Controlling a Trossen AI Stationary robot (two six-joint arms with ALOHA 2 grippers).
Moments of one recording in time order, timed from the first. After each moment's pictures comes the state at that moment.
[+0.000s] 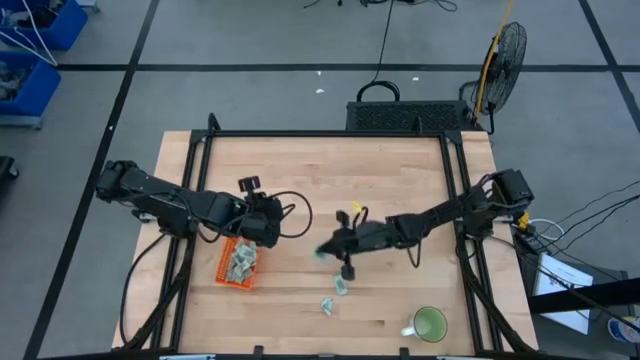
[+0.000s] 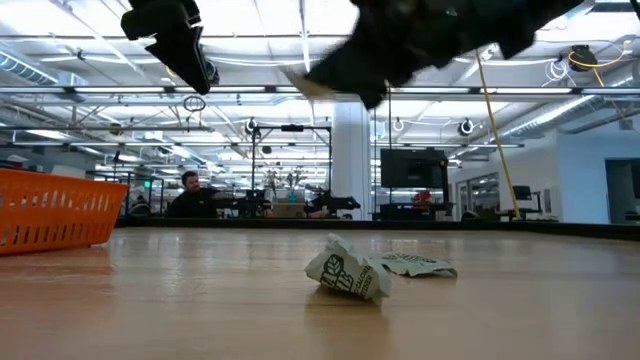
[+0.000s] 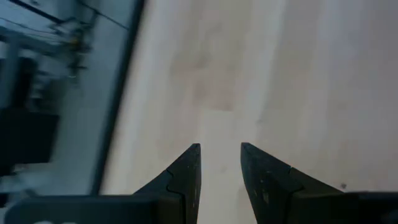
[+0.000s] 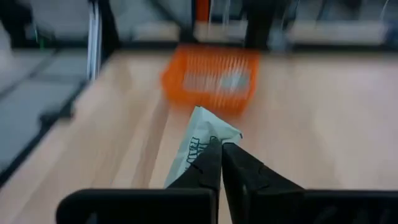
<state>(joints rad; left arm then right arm) -0.28 1.44 1.22 -1.07 -0.65 -0.32 0.24 1.68 0.87 0.42 0.13 0.11</state>
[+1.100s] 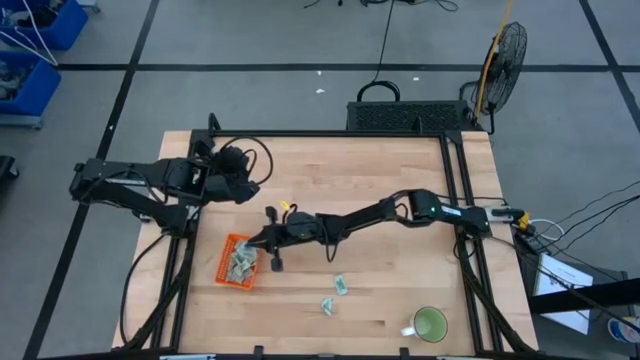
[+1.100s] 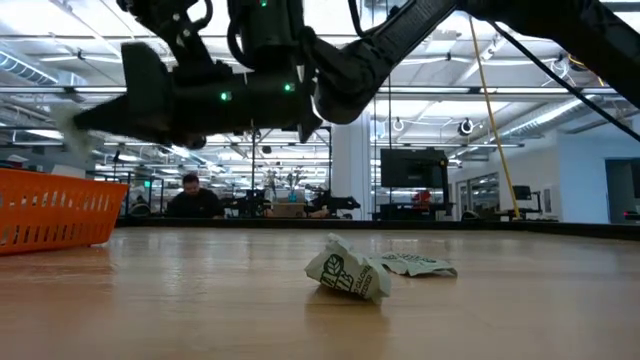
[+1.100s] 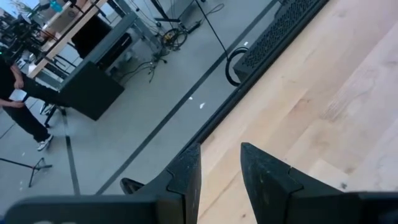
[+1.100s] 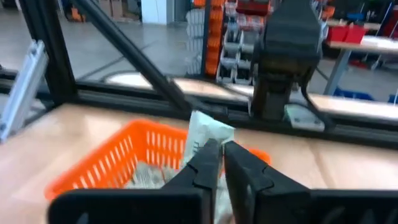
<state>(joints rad) -0.08 1.15 1.22 -1.16 -0.94 -0.46 0.08 2.44 1.69 0.64 -0.08 -0.06</state>
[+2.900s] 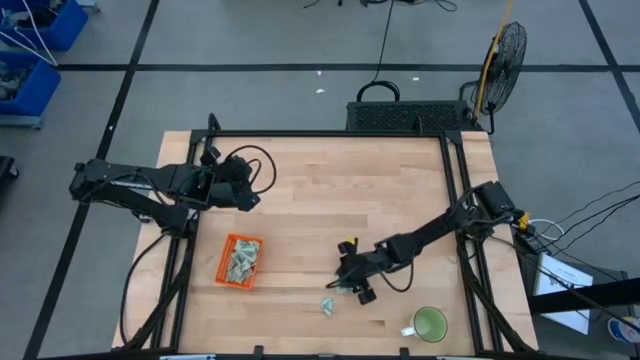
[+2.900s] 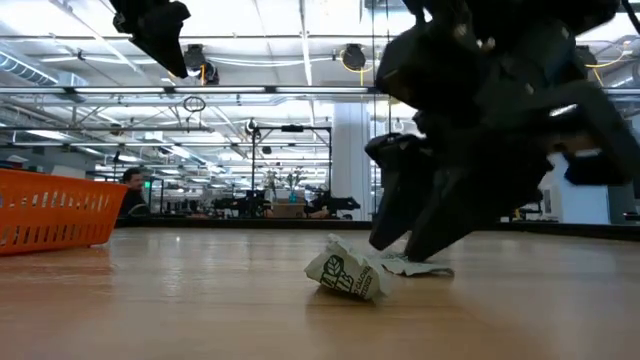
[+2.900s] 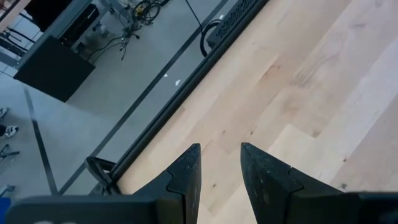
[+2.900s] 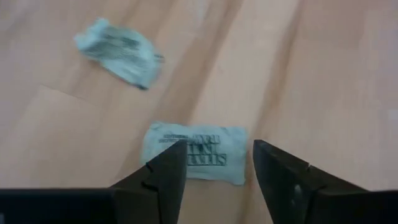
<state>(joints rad) -0.09 1.15 1.14 -1.15 -0.80 -0.53 0.37 1.86 0.91 0.10 0.02 -0.03</state>
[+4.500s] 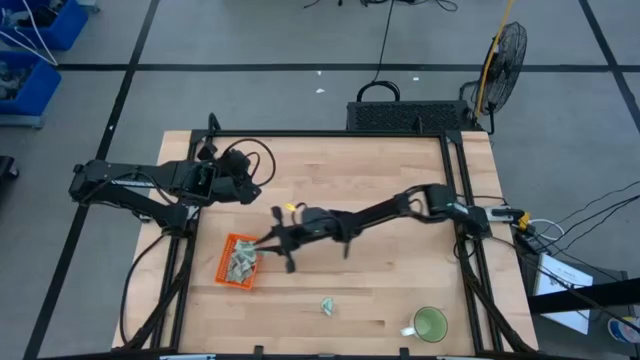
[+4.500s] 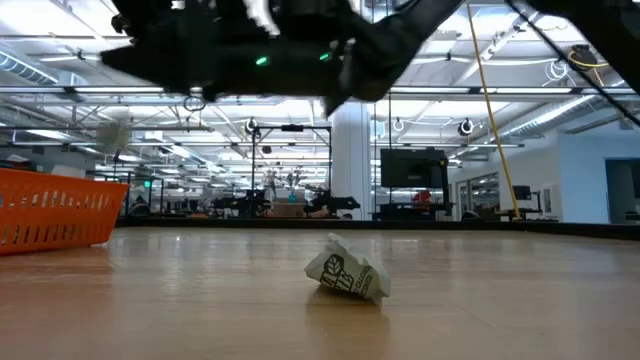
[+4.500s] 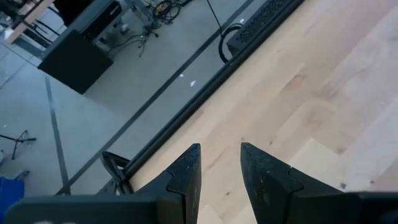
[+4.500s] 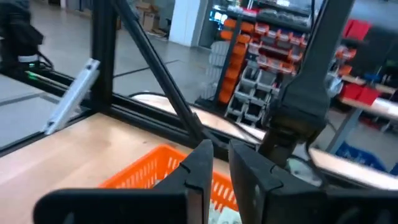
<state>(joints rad) -0.04 1.15 1.14 -1.15 -0.86 -0.56 0.09 2.28 1.50 0.75 -0.19 -0.25</state>
